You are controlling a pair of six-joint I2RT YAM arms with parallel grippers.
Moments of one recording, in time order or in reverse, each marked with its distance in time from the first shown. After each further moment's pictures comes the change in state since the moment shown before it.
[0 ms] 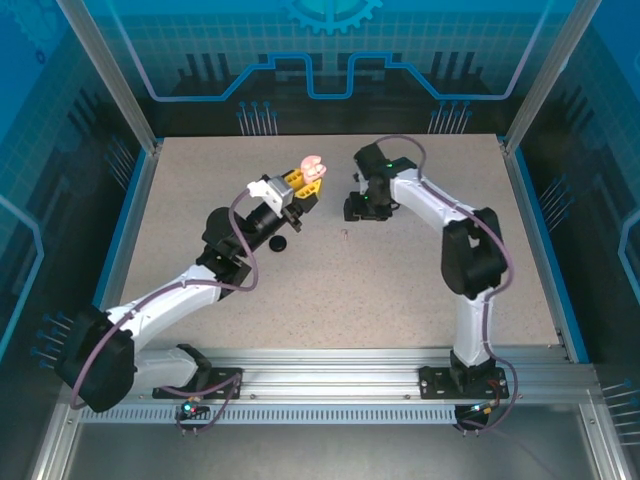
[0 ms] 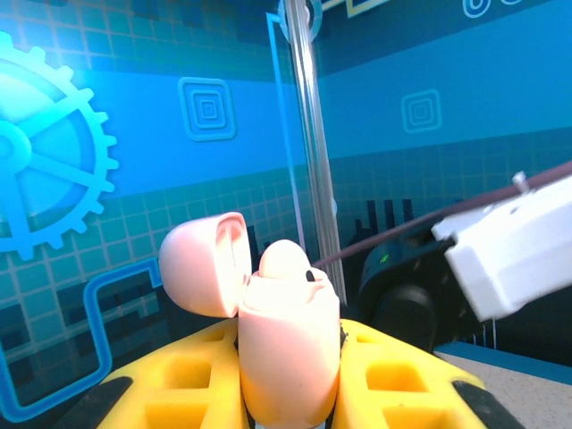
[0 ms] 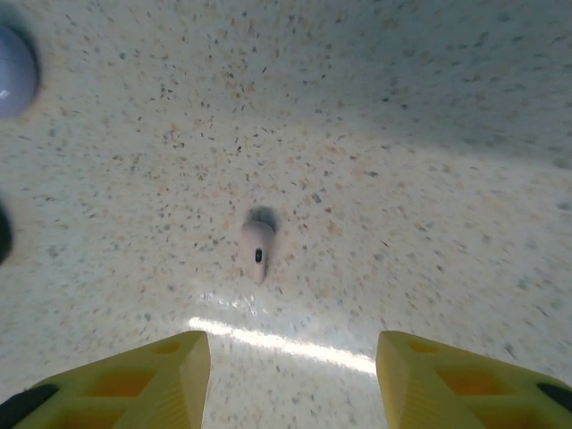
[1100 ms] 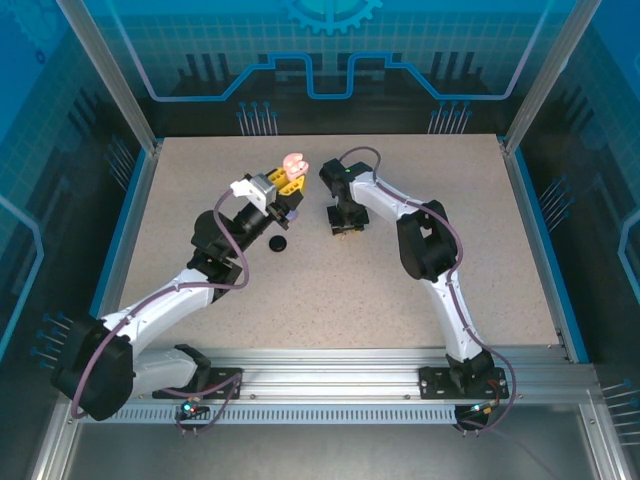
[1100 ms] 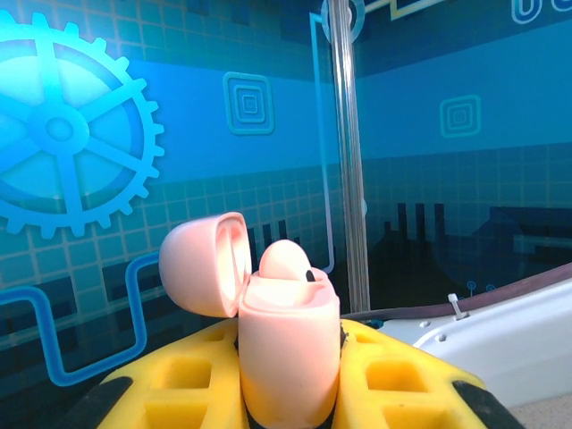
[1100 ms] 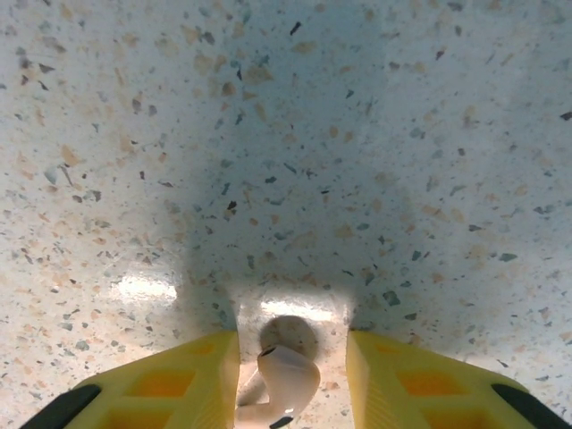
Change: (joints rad) left arm 0.076 -0.034 -0.053 0.030 0.000 -0.059; right arm 0.097 0.338 0.325 -0.192 0.137 0.049
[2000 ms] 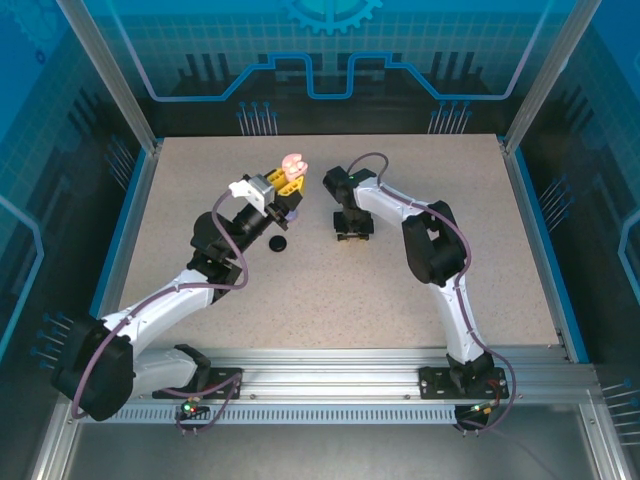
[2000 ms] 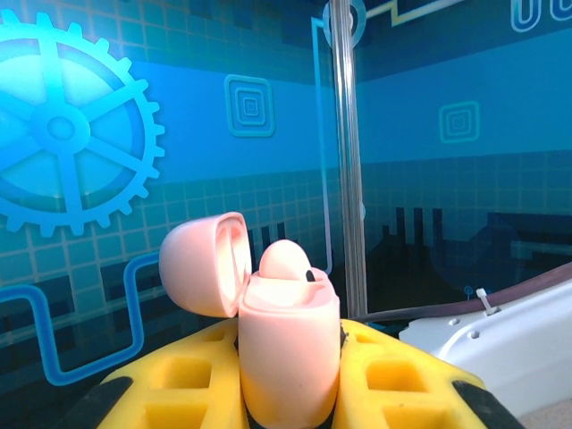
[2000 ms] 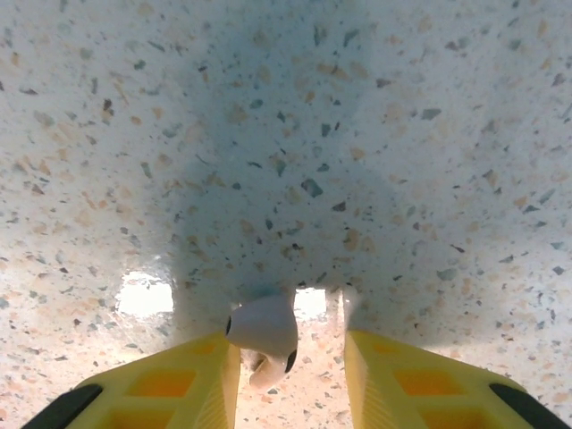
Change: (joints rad) left arm 0.002 -0.002 -0.011 0.022 0.000 -0.020; right arm 0.008 -0.104 -0.179 0.042 0.033 0.166
